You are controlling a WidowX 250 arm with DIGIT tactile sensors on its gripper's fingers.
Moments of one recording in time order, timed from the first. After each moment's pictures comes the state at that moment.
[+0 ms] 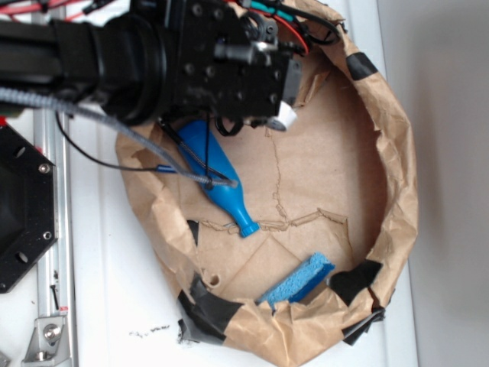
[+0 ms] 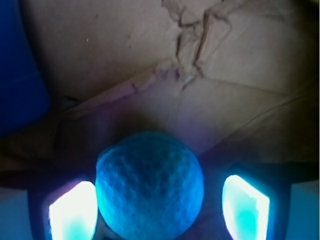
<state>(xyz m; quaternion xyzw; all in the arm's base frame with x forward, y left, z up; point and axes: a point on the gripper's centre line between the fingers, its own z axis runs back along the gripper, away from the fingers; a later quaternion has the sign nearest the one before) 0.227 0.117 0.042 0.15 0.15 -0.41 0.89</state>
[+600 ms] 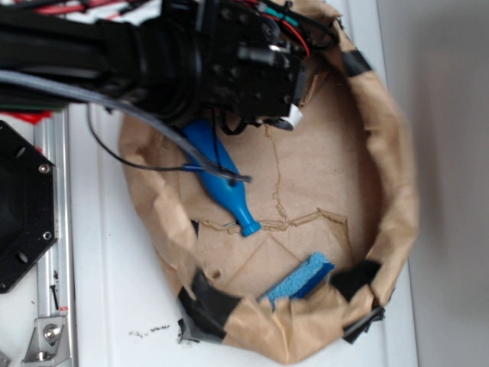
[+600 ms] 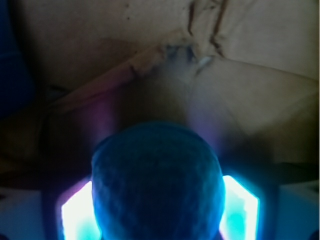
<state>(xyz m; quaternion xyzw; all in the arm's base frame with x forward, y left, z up) 0.229 0.123 0.022 0.15 0.18 -0.40 0.89</state>
